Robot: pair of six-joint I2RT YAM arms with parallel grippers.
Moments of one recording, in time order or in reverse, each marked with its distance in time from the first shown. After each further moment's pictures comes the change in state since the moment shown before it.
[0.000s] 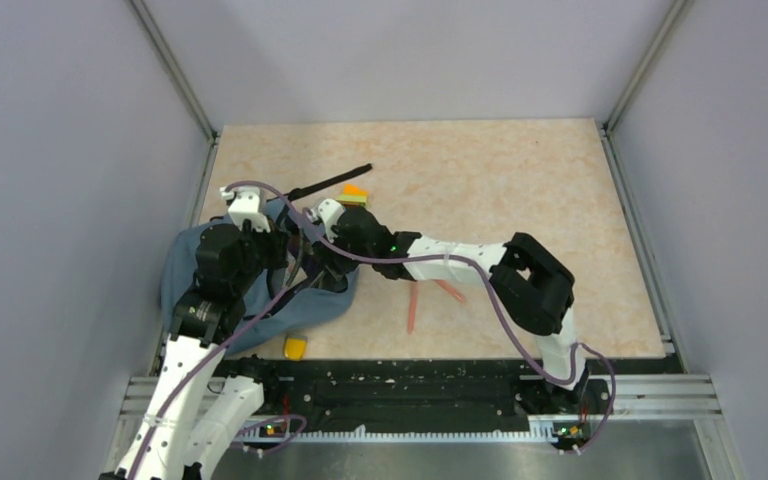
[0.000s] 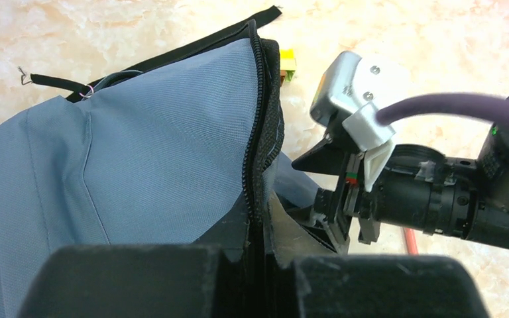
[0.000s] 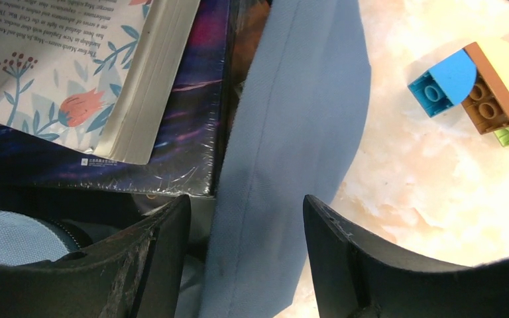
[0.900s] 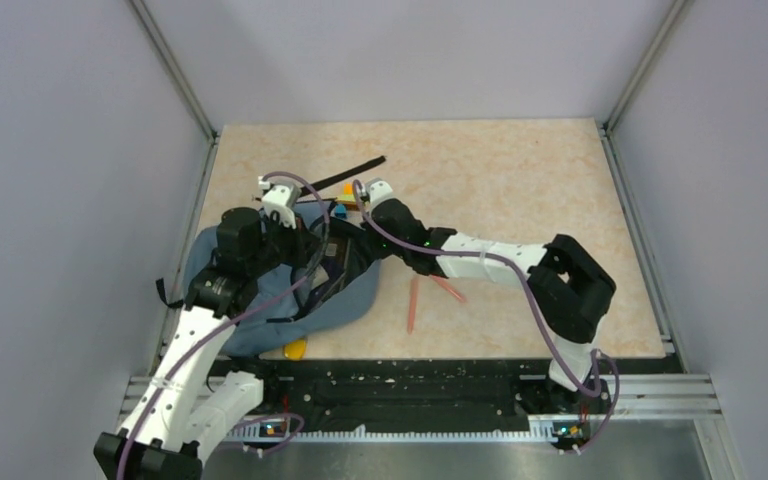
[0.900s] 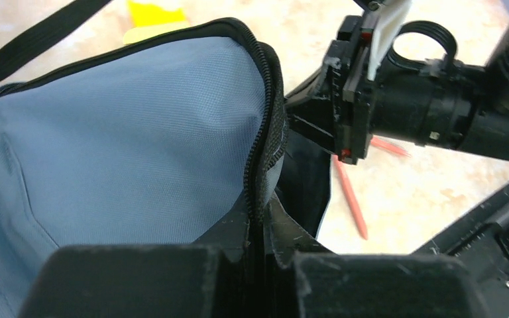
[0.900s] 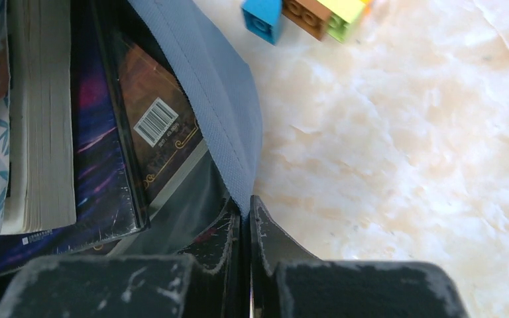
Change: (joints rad) left arm -0.023 0.142 0.005 0.031 0.267 0.011; right arm -0.080 -0.165 -0.175 -0.012 0.226 0.211
